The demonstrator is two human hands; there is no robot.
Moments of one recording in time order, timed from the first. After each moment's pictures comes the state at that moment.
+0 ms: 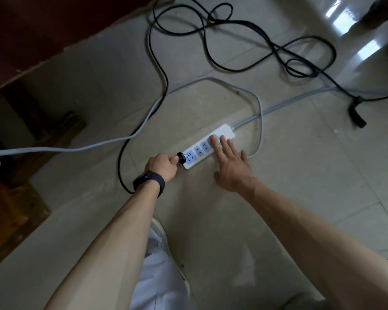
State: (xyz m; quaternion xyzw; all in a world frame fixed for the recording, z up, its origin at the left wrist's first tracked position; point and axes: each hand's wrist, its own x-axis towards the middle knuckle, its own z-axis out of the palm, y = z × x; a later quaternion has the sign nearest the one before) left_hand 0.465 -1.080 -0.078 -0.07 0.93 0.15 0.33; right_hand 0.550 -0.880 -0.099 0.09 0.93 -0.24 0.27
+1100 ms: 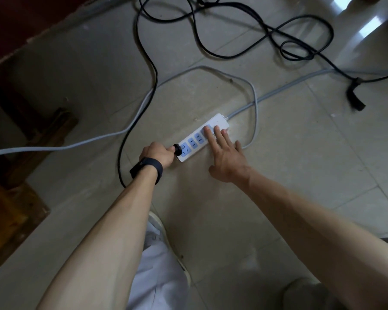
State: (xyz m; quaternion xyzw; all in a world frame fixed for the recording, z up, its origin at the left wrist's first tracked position) left_hand 0.451 -1.064 -0.072 -0.13 0.92 0.13 0.35; right_hand 0.548 -0.878 -0.093 0.09 0.92 -0.26 0.30
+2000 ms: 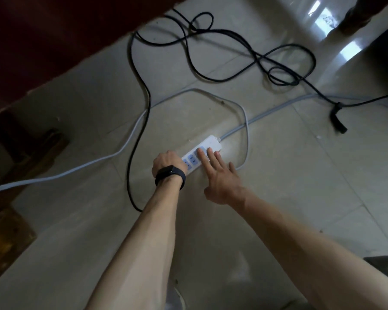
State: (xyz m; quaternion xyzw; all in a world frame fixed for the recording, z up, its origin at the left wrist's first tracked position) left_hand 0.439 -0.992 -0.056 -0.08 0.94 0.04 0.33; right_hand 0.541 -0.873 -0.085 0.08 0.91 -0.25 0.33
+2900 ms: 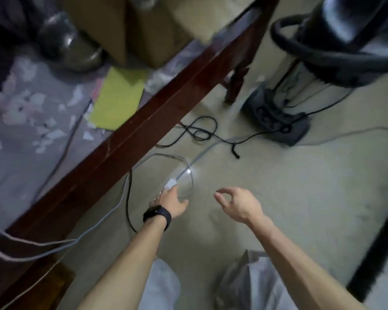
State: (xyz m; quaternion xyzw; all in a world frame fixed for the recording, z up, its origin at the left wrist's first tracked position) left_hand 0.496 -0.916 0.270 0.17 0.87 0.05 0.45; right_hand 0.644 -0.742 0.319 0.35 0.85 -0.32 0.24
